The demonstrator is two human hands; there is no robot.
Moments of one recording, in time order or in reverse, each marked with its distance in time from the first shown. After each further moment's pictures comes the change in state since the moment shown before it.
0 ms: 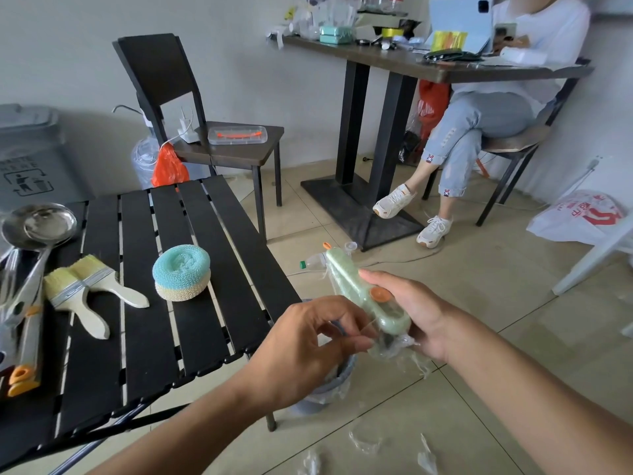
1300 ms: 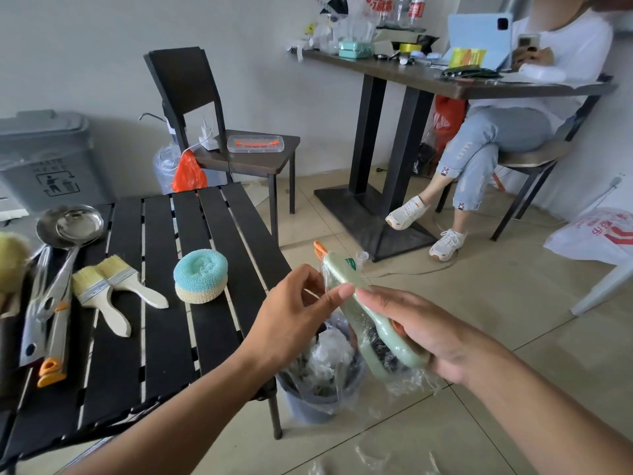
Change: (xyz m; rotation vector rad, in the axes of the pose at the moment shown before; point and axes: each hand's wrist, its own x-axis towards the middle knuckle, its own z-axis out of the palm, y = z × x) left_hand 0.018 -0.016 -0.028 0.014 0.313 -0.263; right_hand -0.004 0.001 0.002 -0.255 -0.246 -0.181
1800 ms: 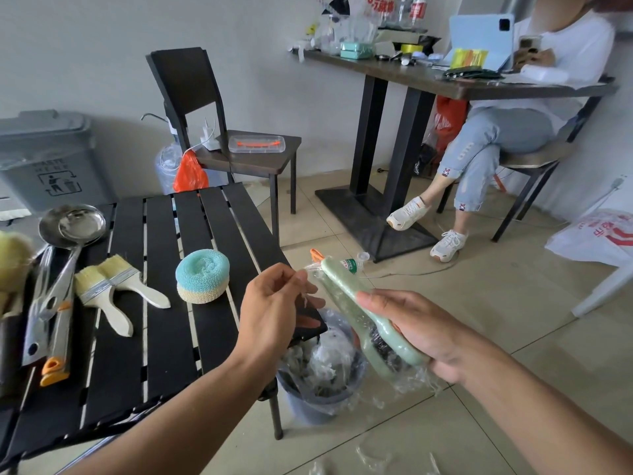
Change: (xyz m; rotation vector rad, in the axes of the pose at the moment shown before) left_hand 0.003 -0.002 0.000 -0.467 0.271 -0.185; right_hand 0.001 0.003 0.005 0.068 0.100 -0.028
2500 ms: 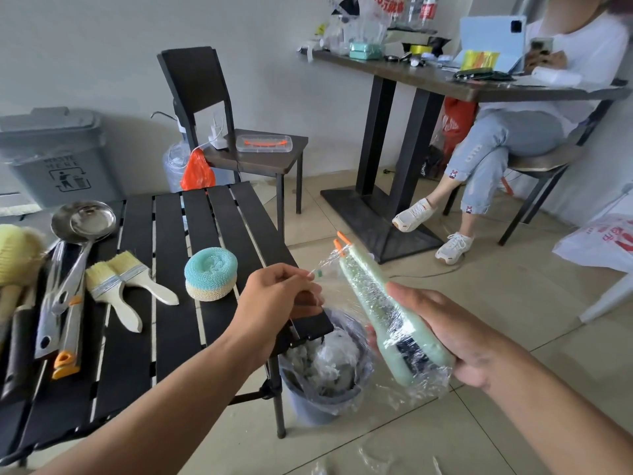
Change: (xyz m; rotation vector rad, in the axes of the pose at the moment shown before) left_hand 0.015 0.006 -0.016 -0.075 -0.089 -0.148; right_hand -0.009 -0.004 -0.014 0.109 -0.088 0.014
